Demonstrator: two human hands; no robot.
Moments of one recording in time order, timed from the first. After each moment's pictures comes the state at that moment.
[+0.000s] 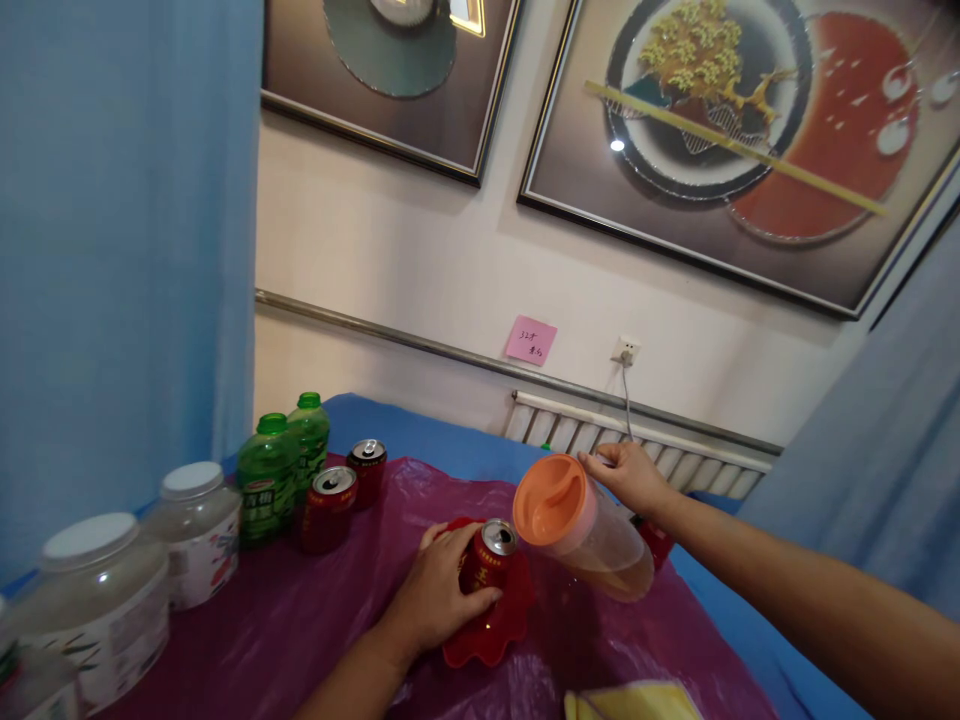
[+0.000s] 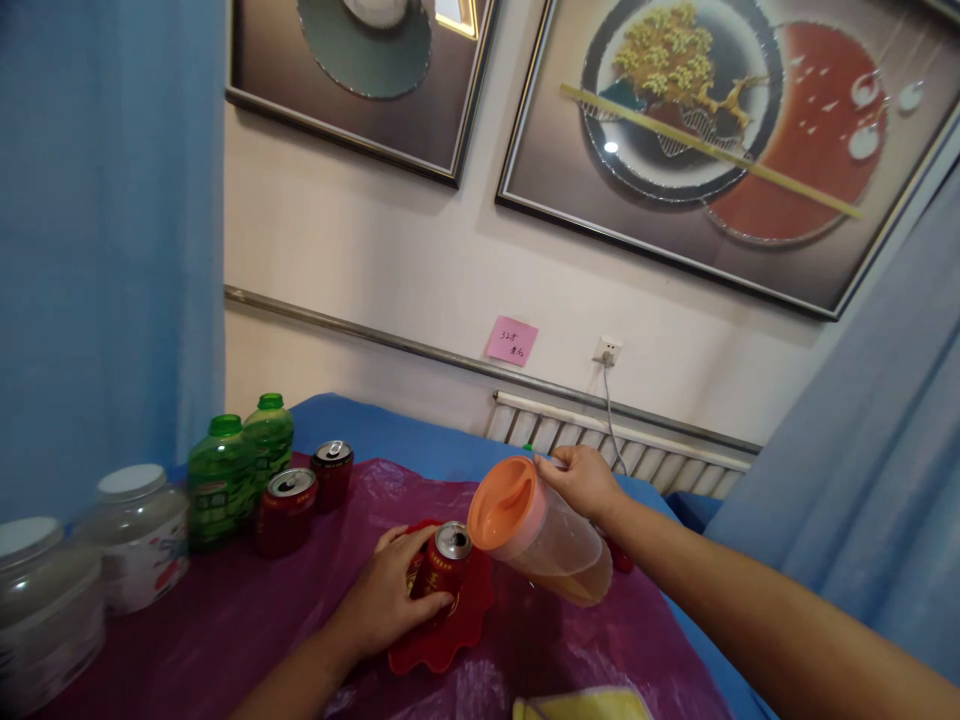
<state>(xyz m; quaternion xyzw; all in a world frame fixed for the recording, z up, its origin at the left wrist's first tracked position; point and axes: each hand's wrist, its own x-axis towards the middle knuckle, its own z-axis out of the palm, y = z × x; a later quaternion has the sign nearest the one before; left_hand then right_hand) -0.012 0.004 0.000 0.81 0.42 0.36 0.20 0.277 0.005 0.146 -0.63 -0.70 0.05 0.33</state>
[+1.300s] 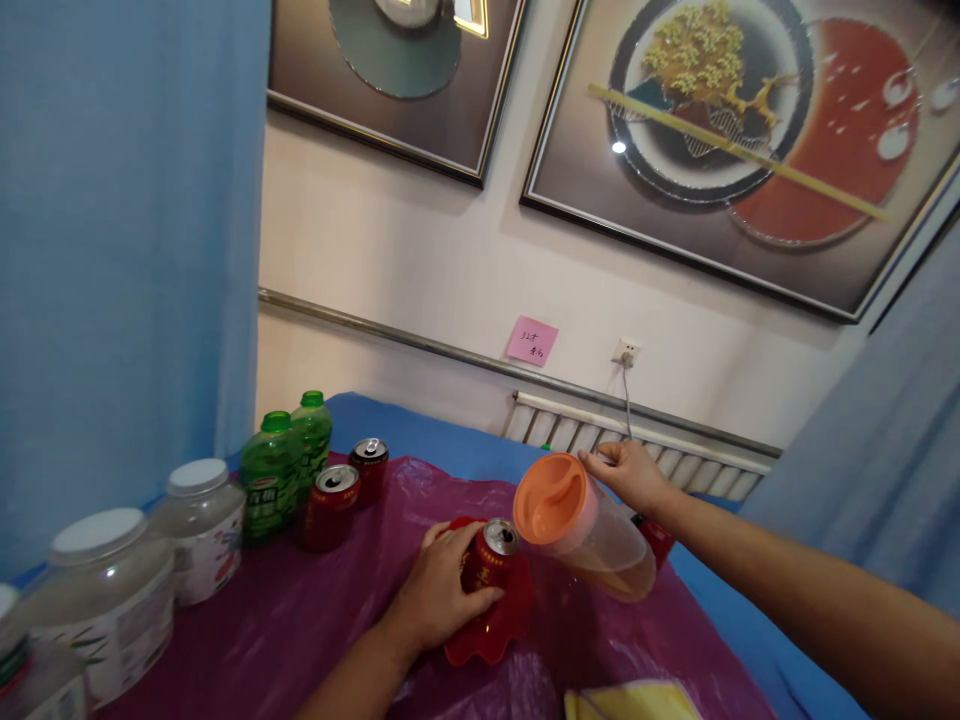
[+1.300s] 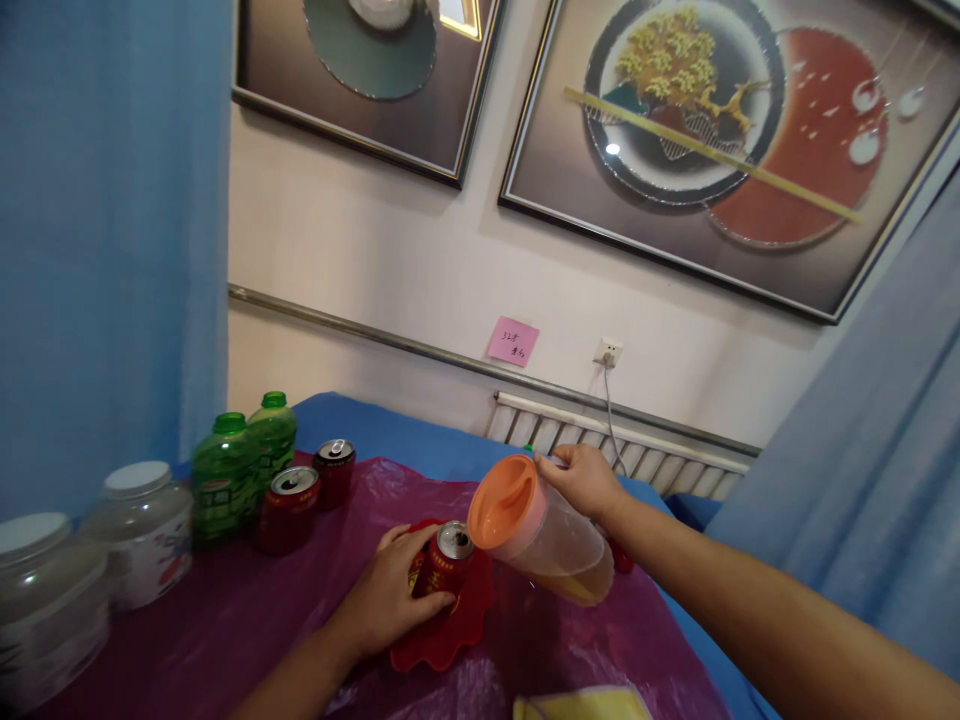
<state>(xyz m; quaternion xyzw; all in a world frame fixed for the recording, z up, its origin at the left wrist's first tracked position) -0.013 0.002 0.002 0.81 0.41 0.36 0.20 0.273 0.002 0.153 -0.63 -0.70 0.05 0.32</state>
